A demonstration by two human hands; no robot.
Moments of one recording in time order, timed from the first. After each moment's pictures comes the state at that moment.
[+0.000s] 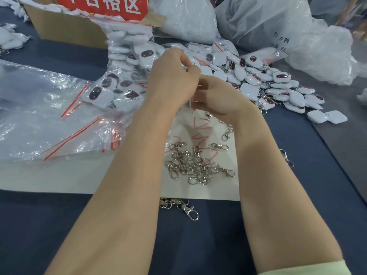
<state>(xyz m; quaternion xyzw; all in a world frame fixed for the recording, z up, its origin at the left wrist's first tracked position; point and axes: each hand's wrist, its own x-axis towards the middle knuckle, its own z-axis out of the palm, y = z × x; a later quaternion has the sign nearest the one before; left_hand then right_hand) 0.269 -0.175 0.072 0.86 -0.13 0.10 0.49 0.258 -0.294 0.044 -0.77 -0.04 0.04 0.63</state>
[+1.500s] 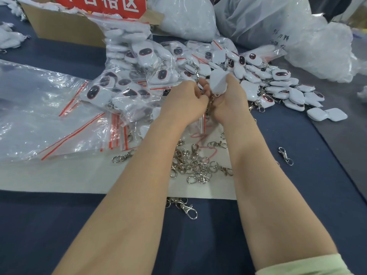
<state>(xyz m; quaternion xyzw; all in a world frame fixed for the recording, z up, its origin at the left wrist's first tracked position) 0.267 -0.196 0.033 0.88 -0.17 -0.02 0.44 0.270 -0.306 0.029 -0.37 0.23 -0.10 0.89</state>
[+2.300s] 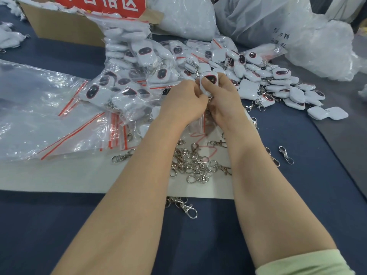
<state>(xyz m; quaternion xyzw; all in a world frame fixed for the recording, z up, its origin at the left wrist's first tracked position) 0.269 -0.196 0.033 0.88 -0.17 -0.03 0.43 0.268 -0.305 0.009 -0.58 0.10 -0.15 0.80</state>
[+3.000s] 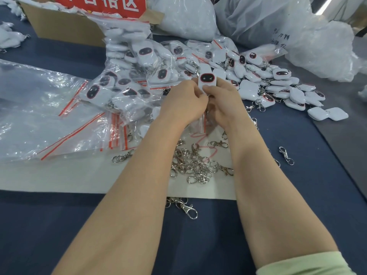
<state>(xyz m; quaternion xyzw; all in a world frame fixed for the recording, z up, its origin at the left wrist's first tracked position) 0.265 -0.195 0.036 0.88 -0.17 -0.03 0.44 0.262 -0.303 0.018 -0.58 0.11 -0.10 0.80</state>
